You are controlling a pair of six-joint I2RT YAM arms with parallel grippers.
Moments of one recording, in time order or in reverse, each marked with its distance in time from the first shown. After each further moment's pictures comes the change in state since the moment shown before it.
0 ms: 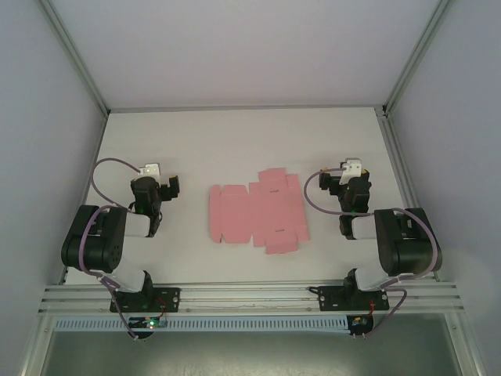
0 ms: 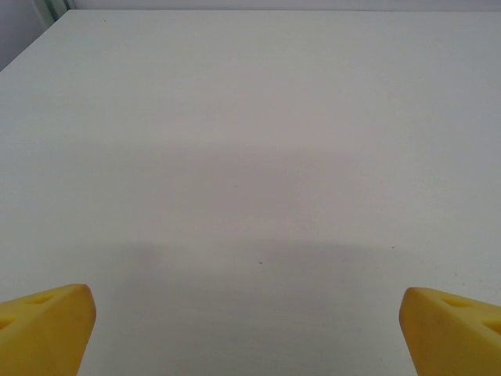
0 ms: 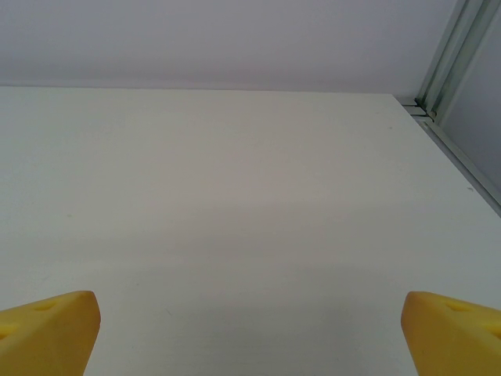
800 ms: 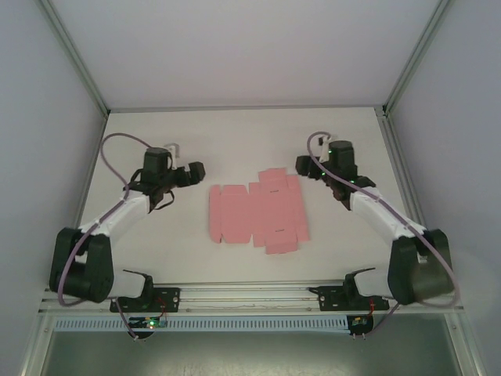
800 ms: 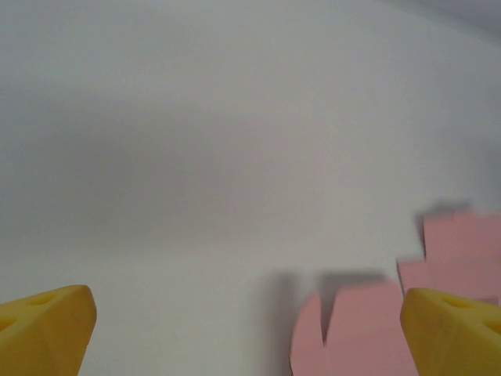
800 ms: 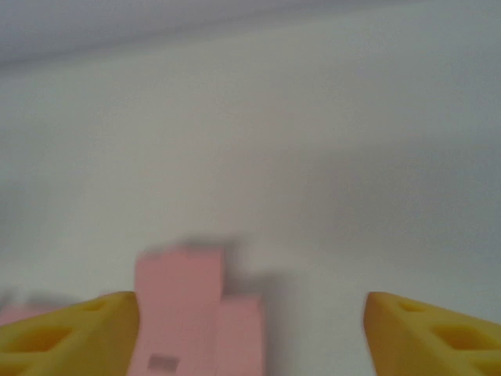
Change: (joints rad) left arm -0.167 -0.182 0.423 -0.917 0.362 -0.340; right arm 0.224 -0.156 0.497 -1.062 -0.225 0.318
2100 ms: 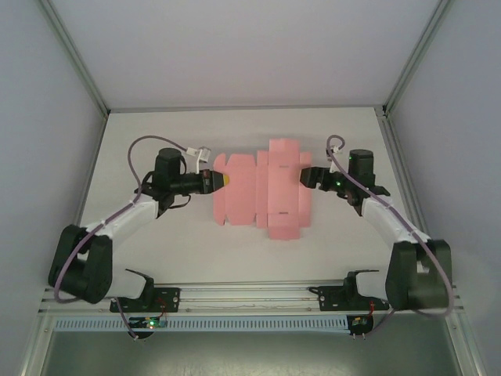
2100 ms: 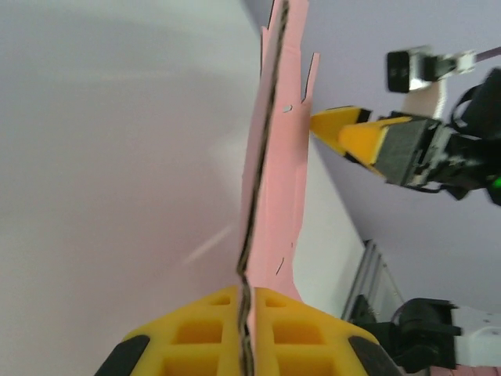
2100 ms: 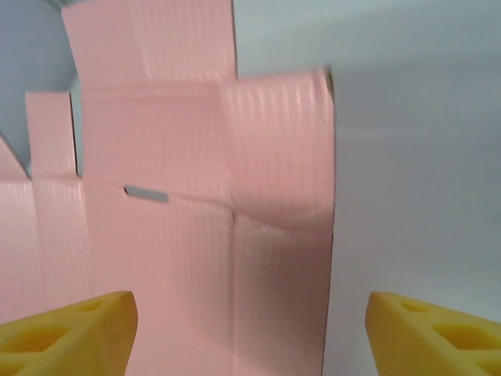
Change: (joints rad) left arm -0.113 -0.056 -0.045 0.283 0.612 -0.169; right arm -0.220 -0.119 -0.111 0.025 -0.532 -0.092
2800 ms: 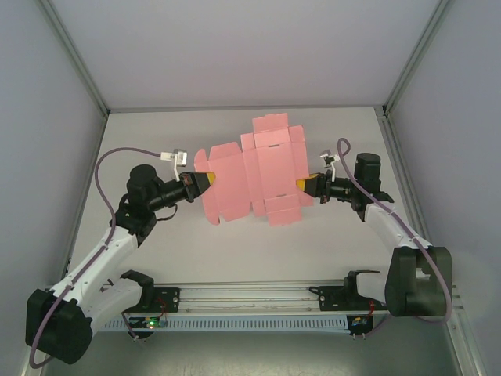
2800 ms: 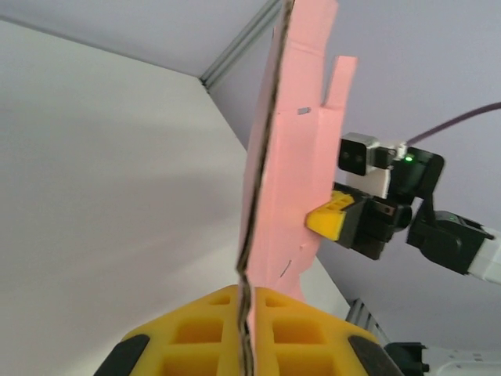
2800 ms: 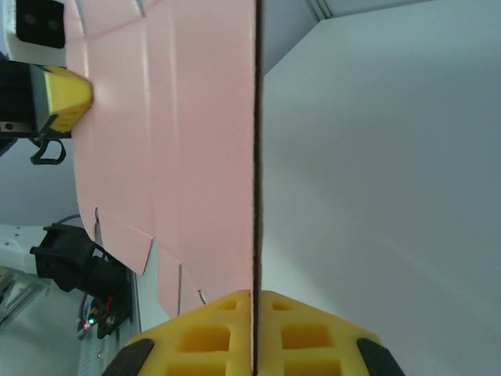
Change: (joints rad) left arm -0.001 -0.381 -0.132 -0.006 -0.174 -0.086; right arm -0.034 -0.014 -0.063 0.110 -0.525 -0.132
